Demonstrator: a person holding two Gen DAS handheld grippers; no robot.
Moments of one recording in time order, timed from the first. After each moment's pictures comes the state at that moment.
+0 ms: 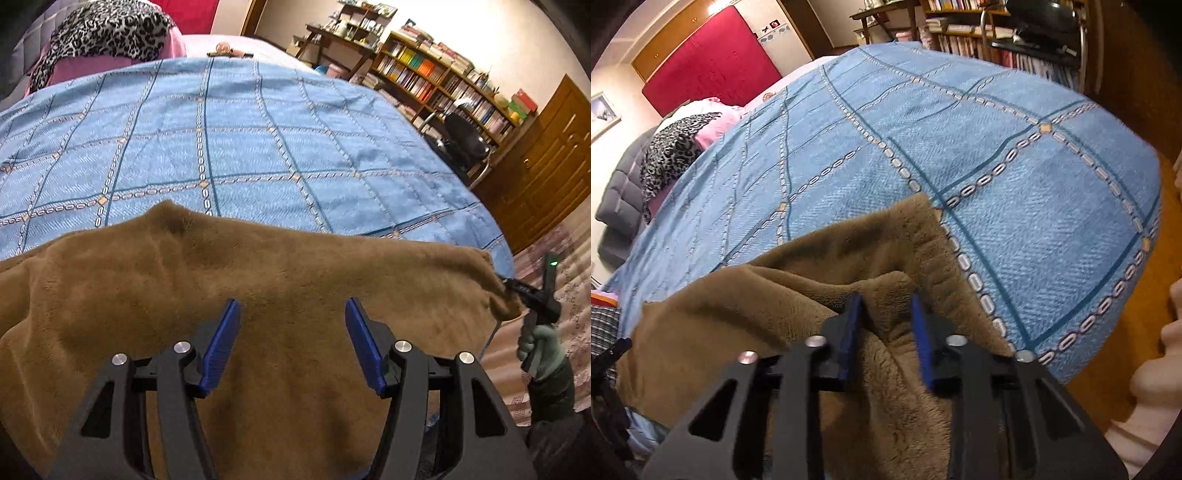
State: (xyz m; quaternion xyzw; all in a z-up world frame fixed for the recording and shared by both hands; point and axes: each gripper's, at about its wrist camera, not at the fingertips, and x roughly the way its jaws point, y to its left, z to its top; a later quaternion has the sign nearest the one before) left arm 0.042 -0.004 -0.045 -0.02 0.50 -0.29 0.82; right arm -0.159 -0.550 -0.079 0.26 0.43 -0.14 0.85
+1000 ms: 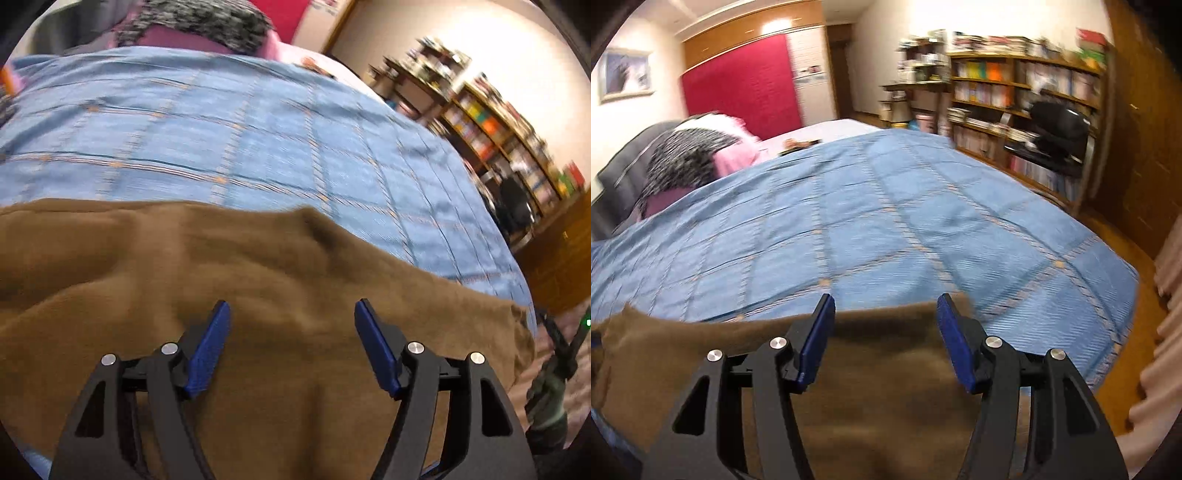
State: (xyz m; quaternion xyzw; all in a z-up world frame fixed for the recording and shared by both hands) left arm 0.053 0.108 -0.051 -0.11 0.49 -0.16 0.85; right arm -0.113 -0.476 -0.035 0.11 0.33 -0.14 0.93
